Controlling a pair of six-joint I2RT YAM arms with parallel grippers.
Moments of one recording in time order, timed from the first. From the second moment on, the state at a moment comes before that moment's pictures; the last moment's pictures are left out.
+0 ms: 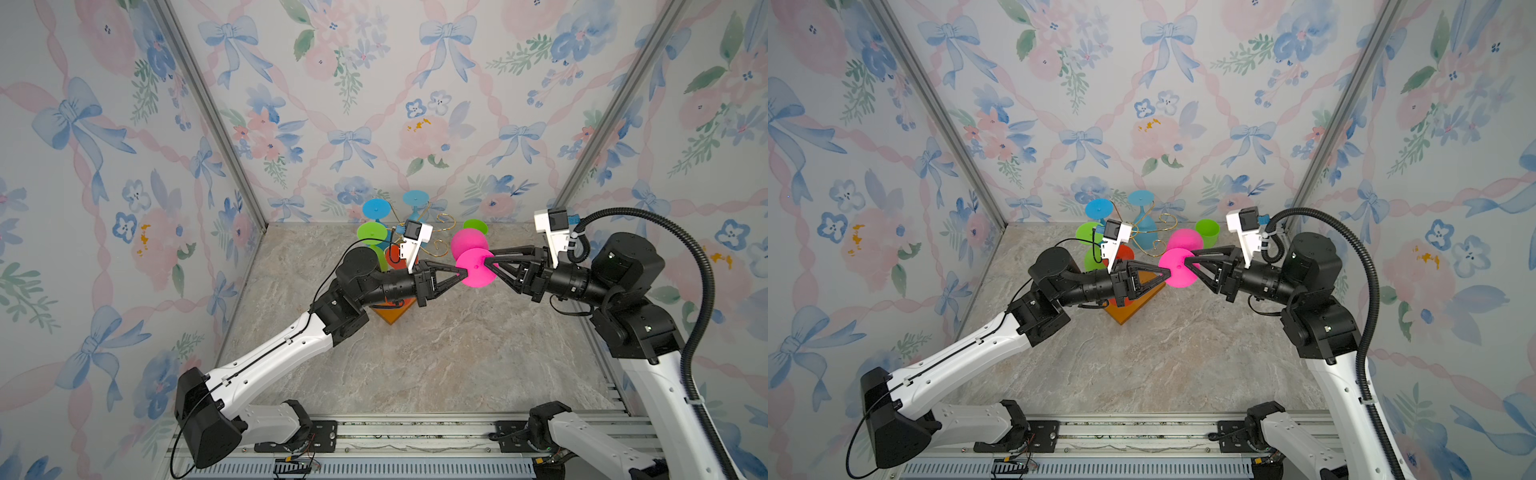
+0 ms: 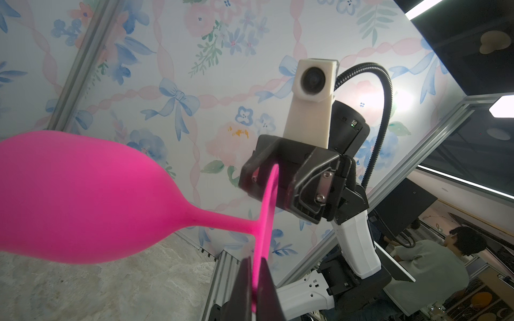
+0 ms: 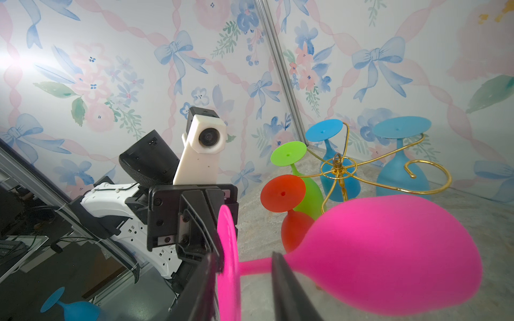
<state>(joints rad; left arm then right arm) -0.84 1.26 1.18 0.25 0.58 -0.74 0.28 0.95 1.37 -0.50 -0.85 0.34</state>
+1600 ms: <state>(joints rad) -1.44 1.07 0.76 -0.16 -0.34 0.67 0.17 1.22 1.56 -1.25 -0.62 0.36</state>
